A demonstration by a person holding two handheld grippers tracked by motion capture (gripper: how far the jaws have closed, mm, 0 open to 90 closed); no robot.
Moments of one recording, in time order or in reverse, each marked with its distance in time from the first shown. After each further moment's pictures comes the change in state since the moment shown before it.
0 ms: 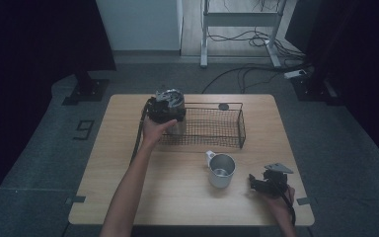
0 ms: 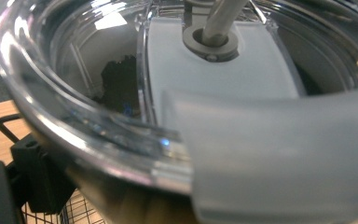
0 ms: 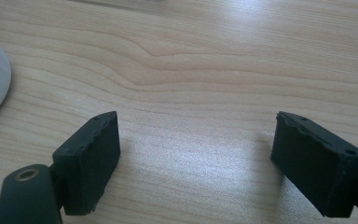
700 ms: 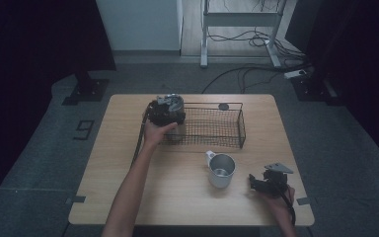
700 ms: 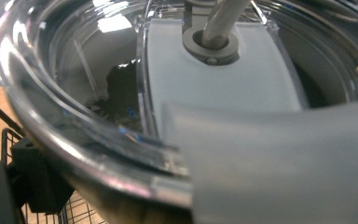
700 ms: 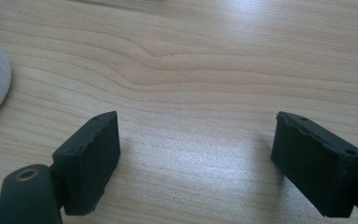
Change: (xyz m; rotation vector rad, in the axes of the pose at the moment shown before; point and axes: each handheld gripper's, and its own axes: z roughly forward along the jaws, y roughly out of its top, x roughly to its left) left arm 0.005 -0.016 0.016 0.053 0.016 -0.014; right arm 0.000 0.000 0.000 0.000 0.000 0.000
